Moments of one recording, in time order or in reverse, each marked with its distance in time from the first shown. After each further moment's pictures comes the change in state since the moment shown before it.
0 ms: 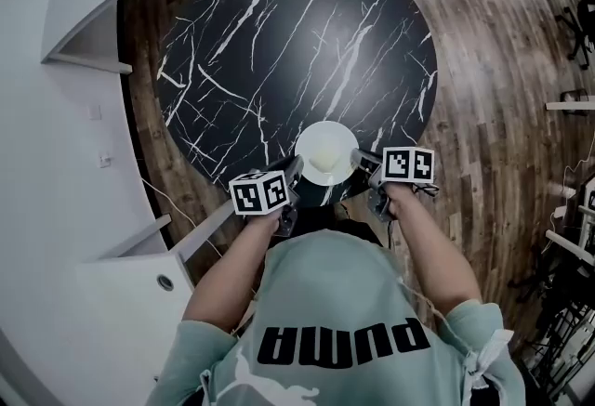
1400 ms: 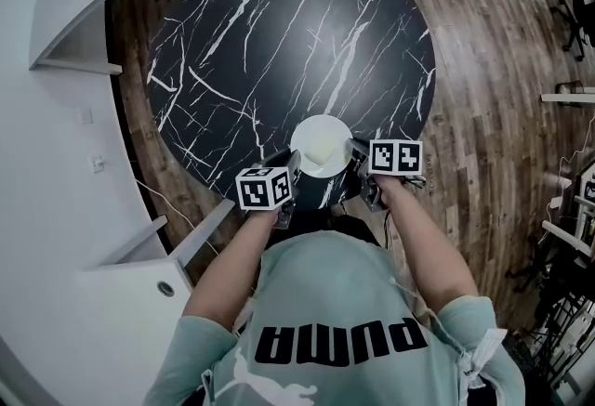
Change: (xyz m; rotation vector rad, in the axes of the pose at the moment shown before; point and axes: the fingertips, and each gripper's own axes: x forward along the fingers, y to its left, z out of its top) left arm 0.031 0.024 0.005 0.124 0.033 0.059; right arm 0.027 -0.014 0.023 -0.102 -0.014 -0.118
